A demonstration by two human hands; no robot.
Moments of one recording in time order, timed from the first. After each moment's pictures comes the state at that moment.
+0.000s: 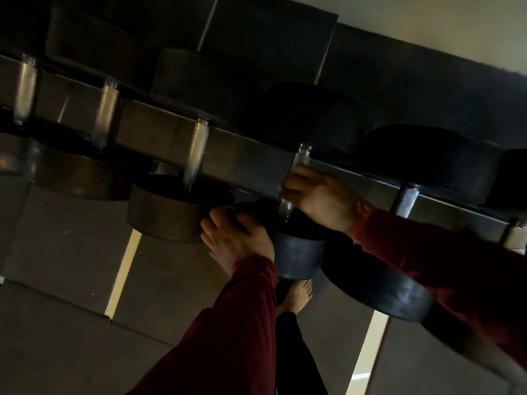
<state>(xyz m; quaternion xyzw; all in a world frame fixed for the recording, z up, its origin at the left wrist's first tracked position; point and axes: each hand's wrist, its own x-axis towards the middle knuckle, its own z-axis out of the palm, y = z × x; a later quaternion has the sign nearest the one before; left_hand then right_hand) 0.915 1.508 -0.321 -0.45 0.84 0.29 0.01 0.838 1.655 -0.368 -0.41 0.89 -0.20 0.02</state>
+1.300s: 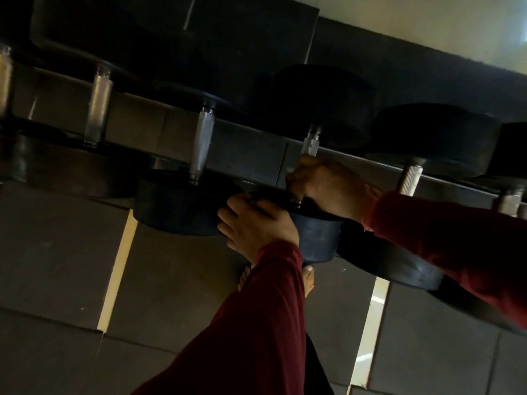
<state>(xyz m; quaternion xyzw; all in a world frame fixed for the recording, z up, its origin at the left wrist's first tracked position) 0.918 1.501 -0.333 -0.44 0.85 0.30 0.04 0.845 1.640 -0.355 -0.44 0.89 0.00 0.11</state>
